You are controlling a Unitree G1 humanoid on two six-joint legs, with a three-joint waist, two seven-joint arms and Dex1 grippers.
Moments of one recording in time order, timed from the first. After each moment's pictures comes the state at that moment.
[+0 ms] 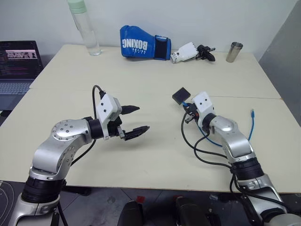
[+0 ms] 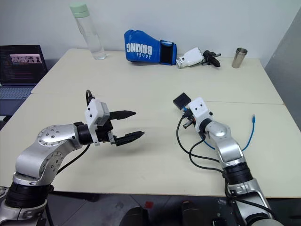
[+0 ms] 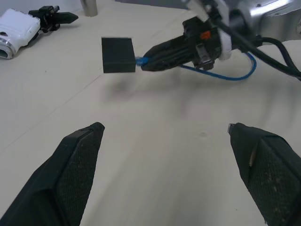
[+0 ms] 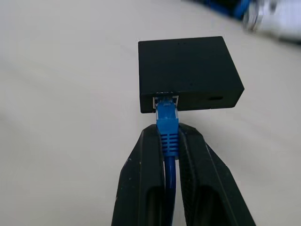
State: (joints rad) left arm -0.36 0.72 0.05 -0.30 -0.53 0.57 -0.88; right arm -0.56 -0.39 0.20 0.02 0.01 0.33 0.47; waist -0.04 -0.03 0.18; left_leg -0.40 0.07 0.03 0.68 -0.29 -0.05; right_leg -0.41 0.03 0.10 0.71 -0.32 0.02
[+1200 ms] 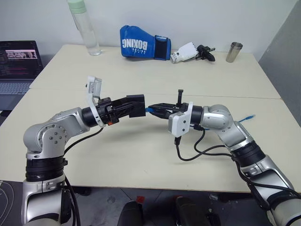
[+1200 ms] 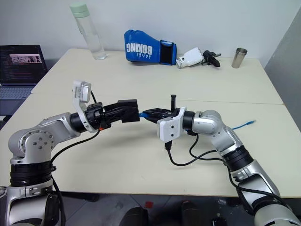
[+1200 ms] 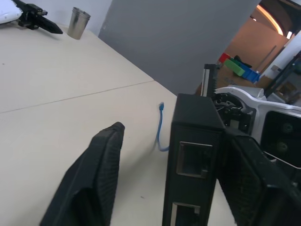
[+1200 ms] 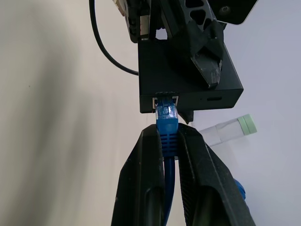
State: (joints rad) left arm -0.55 0.65 0.23 -0.08 -0.94 0.98 -0.89; right arm -0.76 -0.46 0.40 0.15 -0.21 -0.52 0.72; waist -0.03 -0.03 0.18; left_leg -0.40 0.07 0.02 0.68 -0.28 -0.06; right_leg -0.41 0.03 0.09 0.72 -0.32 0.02
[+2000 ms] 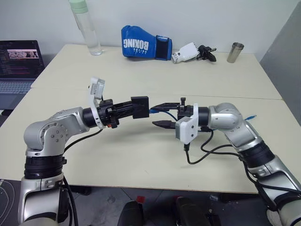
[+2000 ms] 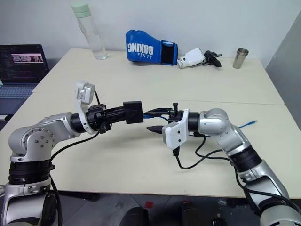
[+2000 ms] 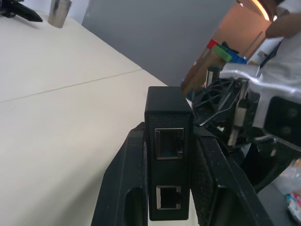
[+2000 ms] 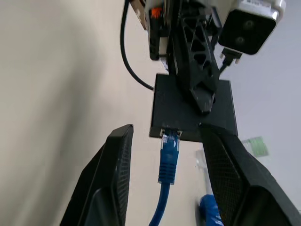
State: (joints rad) left arm -0.57 0.68 0.16 -0.06 -0.89 0.96 -0.99; right arm -0.72 -0.55 0.39 -0.01 -0.05 -0.44 0.90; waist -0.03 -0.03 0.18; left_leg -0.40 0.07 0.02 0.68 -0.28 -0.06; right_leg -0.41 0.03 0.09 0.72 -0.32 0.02
